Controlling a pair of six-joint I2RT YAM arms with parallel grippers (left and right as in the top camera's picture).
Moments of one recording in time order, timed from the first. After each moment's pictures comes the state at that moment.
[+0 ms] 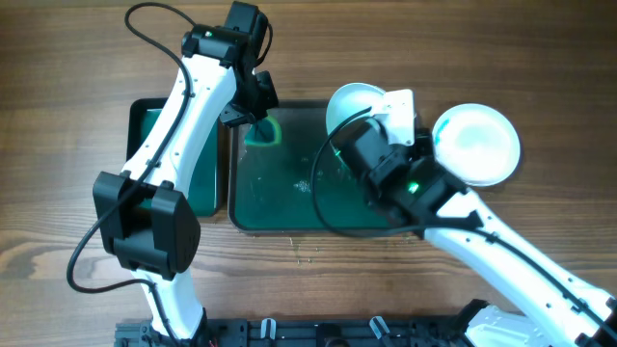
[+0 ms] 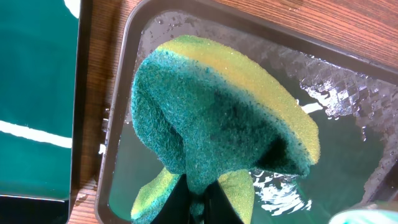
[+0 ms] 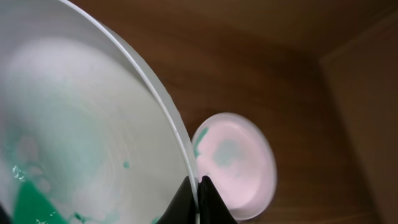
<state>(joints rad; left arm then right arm) -0.30 1.98 1.84 -1.27 0.04 -0.59 0.77 1.39 1.16 -0.83 0.92 0.37</state>
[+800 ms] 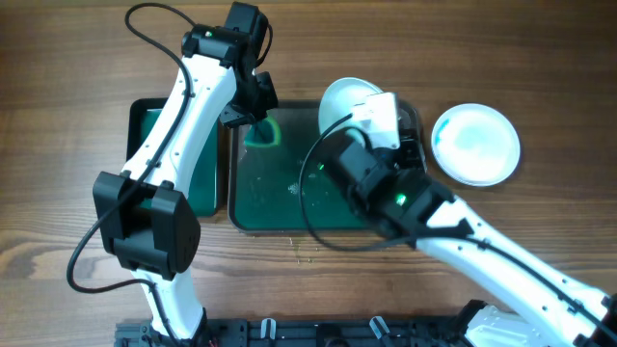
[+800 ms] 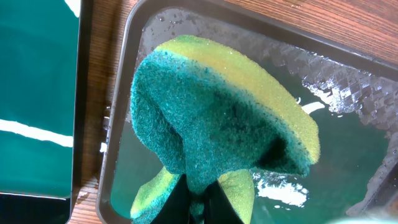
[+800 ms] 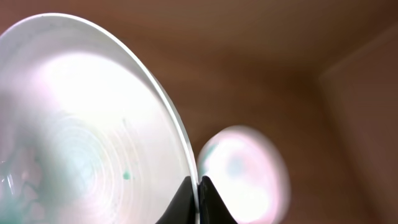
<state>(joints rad) -0.30 1.98 1.84 -1.28 0.04 -0.58 0.79 1.40 1.16 -0.76 0.90 0.41</state>
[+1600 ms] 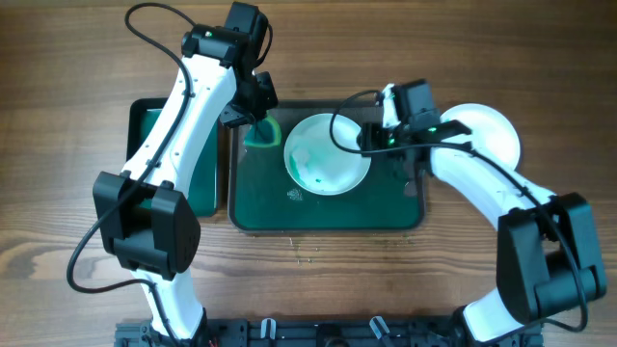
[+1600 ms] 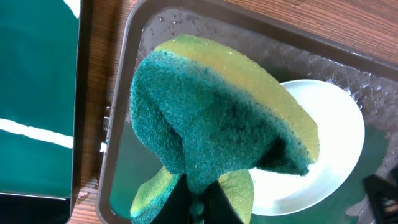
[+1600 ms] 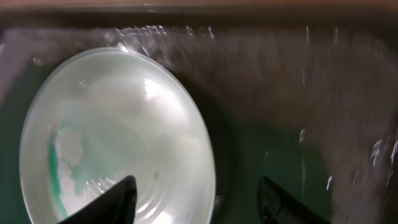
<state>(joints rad) -0.30 1.98 1.84 -1.28 0.04 -0.58 0.29 1.73 1.04 -0.33 -0.23 0.22</state>
